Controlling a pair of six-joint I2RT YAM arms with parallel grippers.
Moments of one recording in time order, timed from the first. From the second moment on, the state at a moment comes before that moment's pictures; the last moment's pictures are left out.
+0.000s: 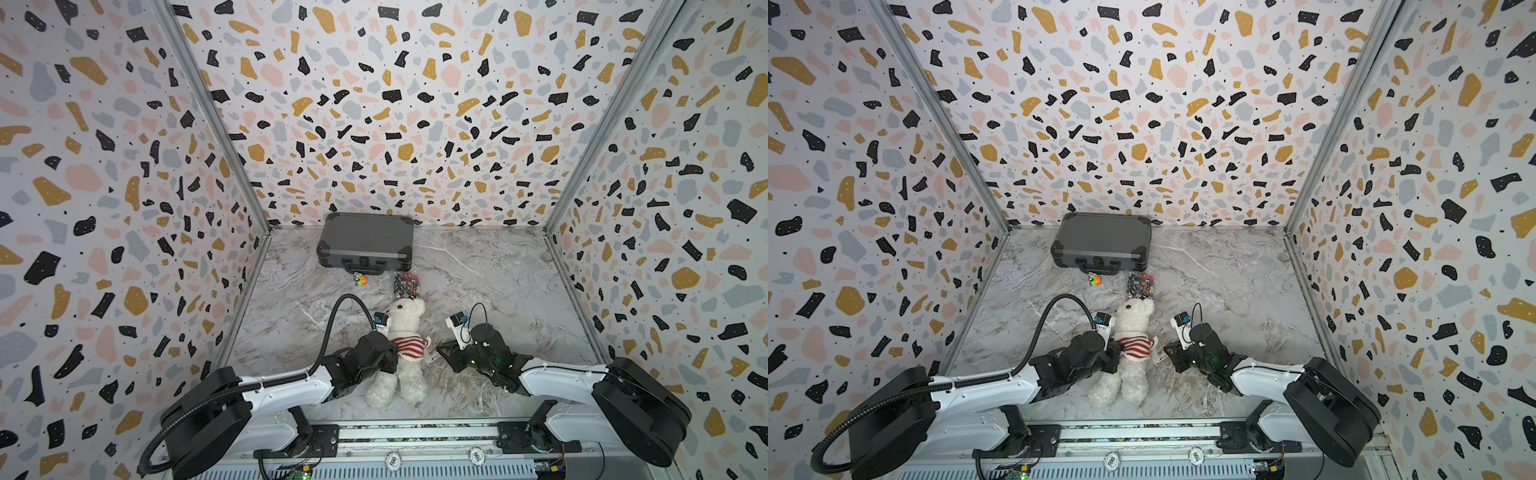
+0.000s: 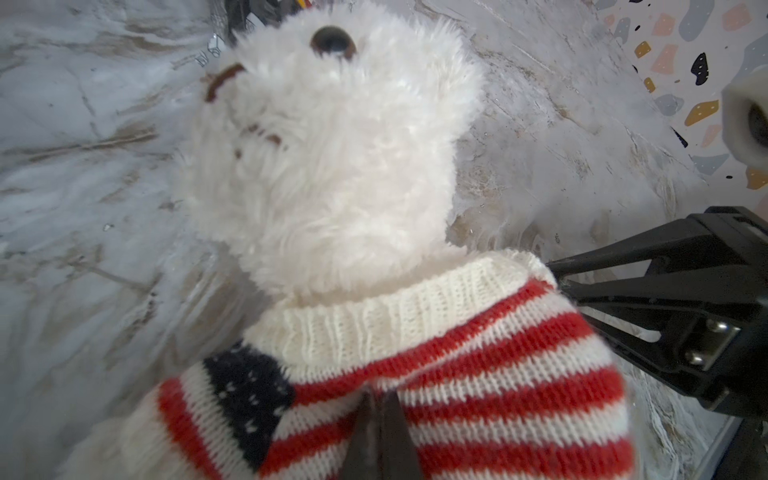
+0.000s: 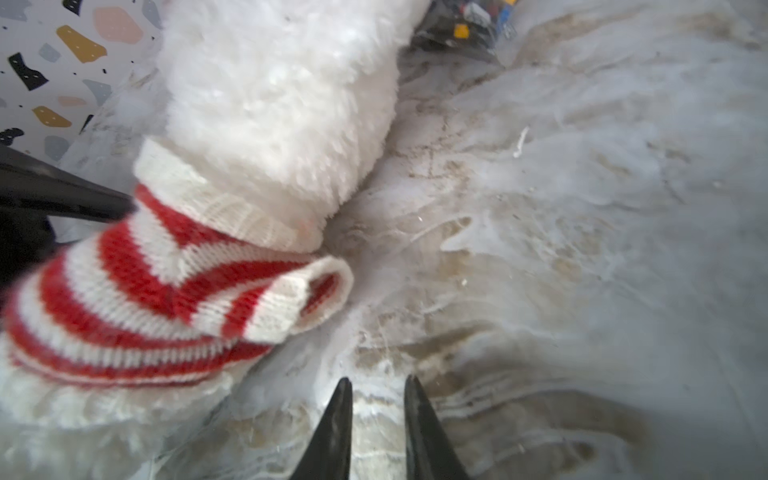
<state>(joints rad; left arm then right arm) -0.92 1.21 0.40 0.12 -0.15 -0.62 0.76 1.28 0.30 0.36 -0.20 0.34</state>
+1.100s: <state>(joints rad) -0.89 1.12 0.32 0.17 -0.11 -0.54 0.83 1.44 0.43 0.47 -0.15 0.30</state>
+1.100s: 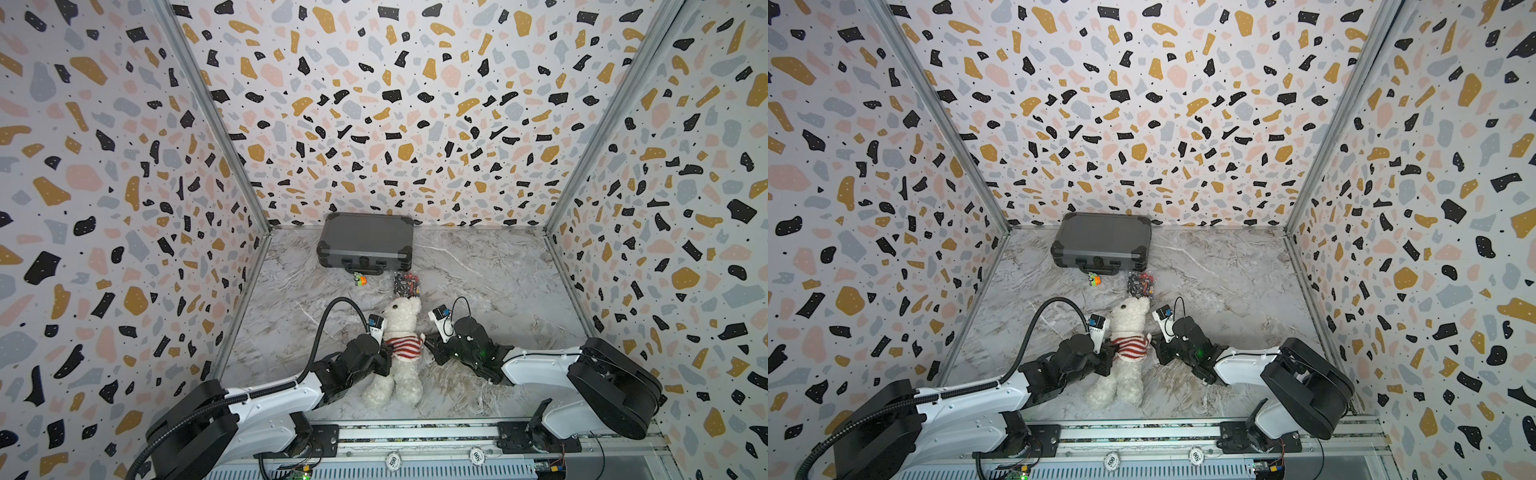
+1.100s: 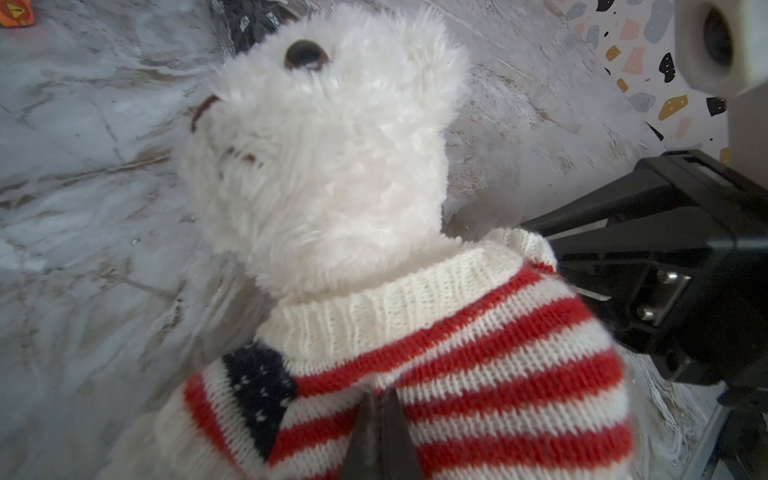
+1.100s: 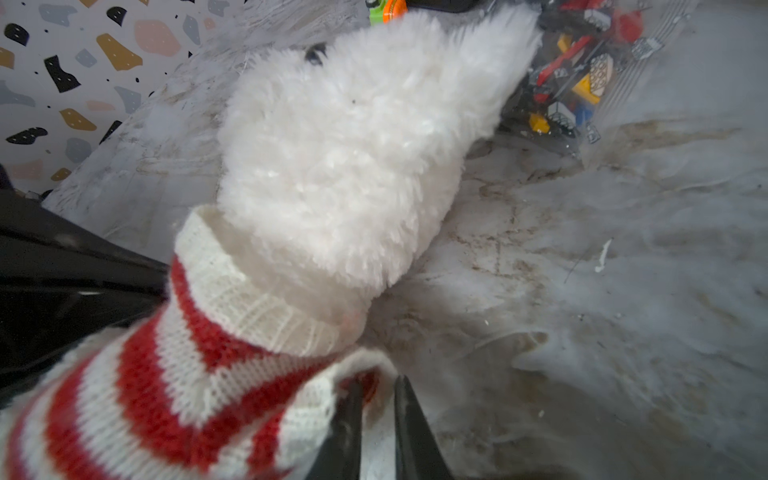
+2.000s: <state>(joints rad) -0.85 1.07 0.29 0.17 -0.08 -0.54 1.01 1.38 0.41 0.61 -0.25 0.23</state>
